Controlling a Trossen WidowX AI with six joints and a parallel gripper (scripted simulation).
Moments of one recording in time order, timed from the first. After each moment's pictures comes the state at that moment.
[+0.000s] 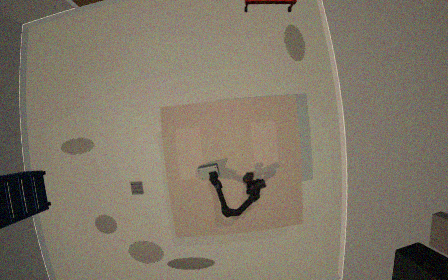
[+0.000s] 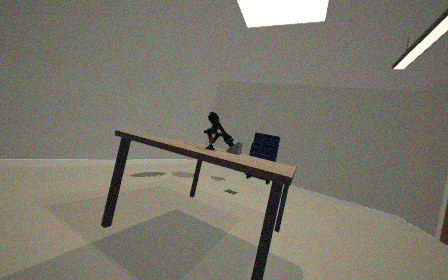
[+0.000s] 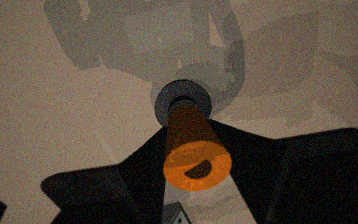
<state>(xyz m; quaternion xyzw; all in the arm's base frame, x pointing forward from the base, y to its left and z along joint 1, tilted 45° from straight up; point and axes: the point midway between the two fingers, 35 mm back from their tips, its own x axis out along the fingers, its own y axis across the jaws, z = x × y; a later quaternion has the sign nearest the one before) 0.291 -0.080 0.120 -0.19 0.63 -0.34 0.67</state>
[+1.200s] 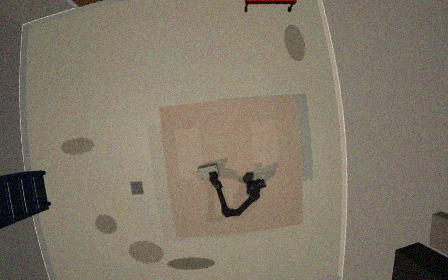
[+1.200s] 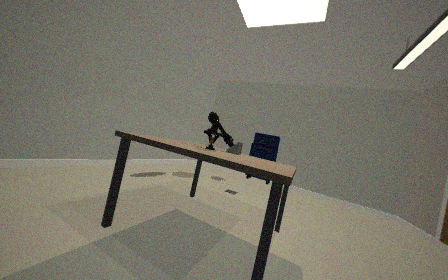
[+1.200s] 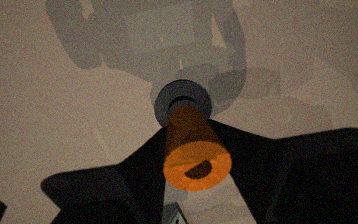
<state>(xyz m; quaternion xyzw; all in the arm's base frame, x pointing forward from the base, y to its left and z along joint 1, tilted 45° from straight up) 0.291 -0.081 0.119 -0.20 0.63 -0.33 0.67</state>
